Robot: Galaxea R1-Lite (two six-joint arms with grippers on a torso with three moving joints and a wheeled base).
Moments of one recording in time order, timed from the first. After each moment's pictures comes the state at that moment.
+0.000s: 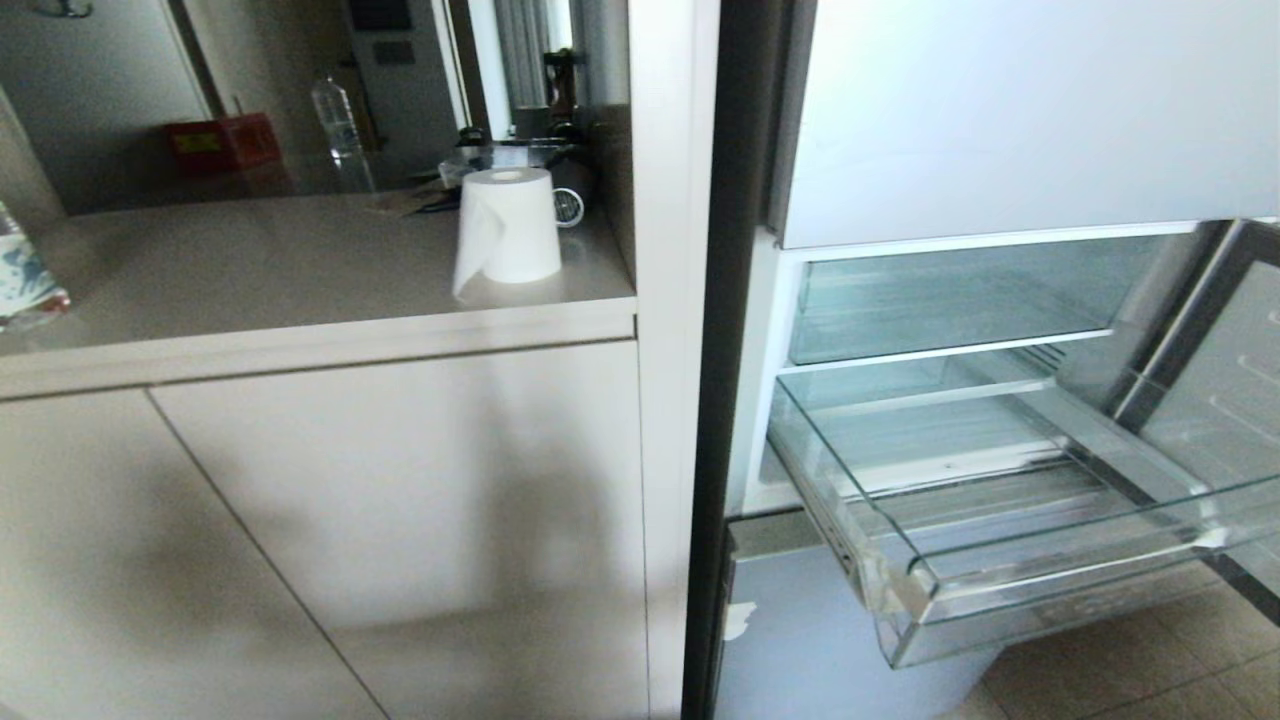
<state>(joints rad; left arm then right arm) 0.00 0.00 -0.07 0.17 0.00 0.01 0.00 0.00 0.00 0.01 0.04 -0.12</state>
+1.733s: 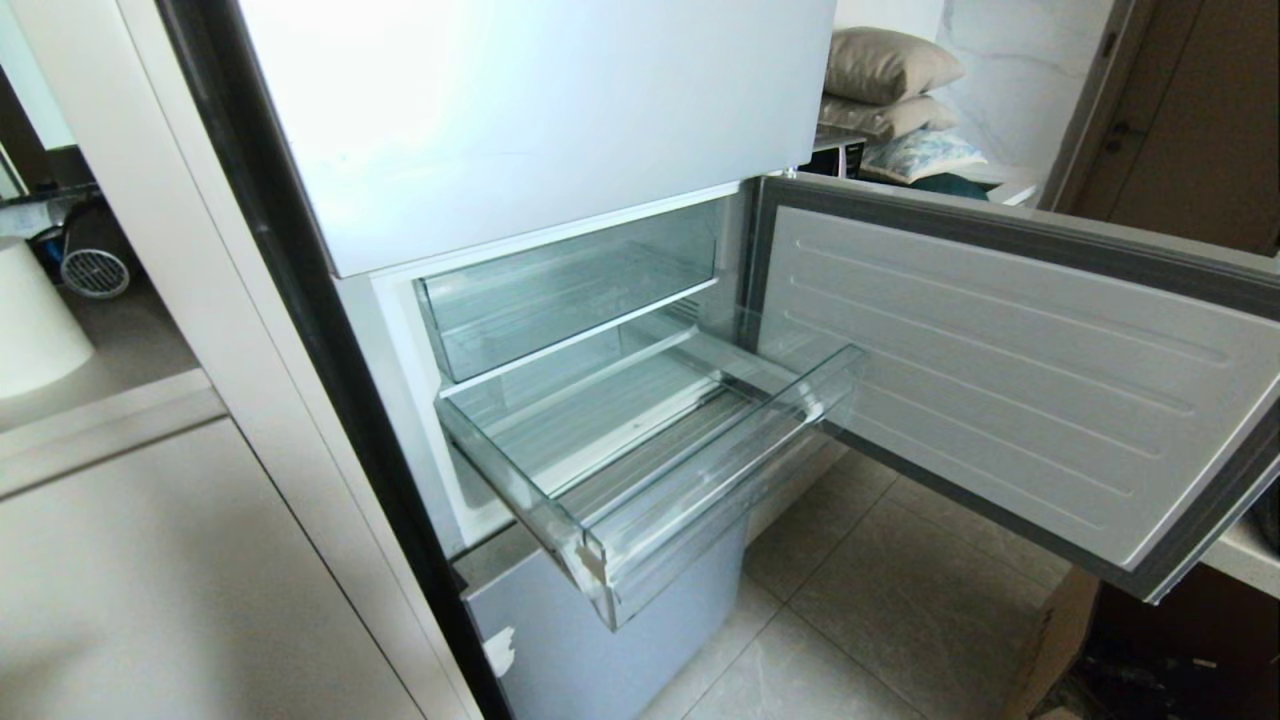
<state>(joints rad) 0.00 0.00 -0.07 0.17 0.00 0.01 -0.64 0.81 -0.32 -0.16 0.10 0.12</state>
